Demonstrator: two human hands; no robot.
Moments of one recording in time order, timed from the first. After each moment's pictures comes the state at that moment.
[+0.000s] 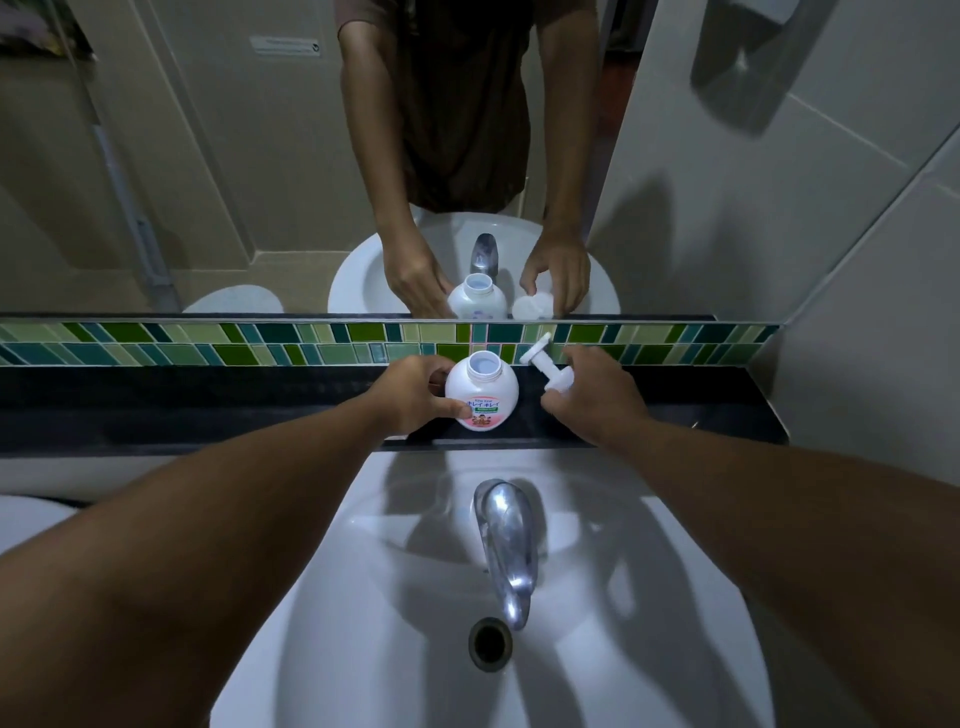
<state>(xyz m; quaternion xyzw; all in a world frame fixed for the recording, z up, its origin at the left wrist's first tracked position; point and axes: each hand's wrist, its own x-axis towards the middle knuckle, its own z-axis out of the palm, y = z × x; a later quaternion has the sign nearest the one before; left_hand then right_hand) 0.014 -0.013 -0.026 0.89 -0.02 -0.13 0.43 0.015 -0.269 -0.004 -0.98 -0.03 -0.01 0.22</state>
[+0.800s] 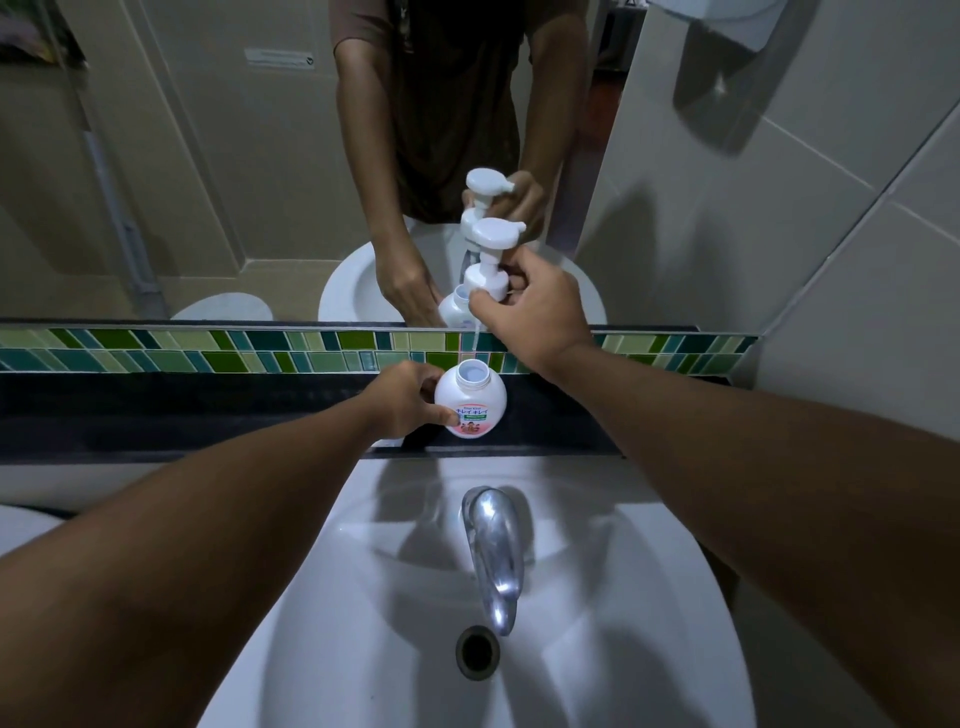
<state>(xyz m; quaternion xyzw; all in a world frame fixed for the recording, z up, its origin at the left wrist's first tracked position) 0.015 -0.018 -0.017 0.92 -0.03 -0.13 0.38 0.025 -0.203 0.085 -0.84 -0.15 -0.16 0.49</state>
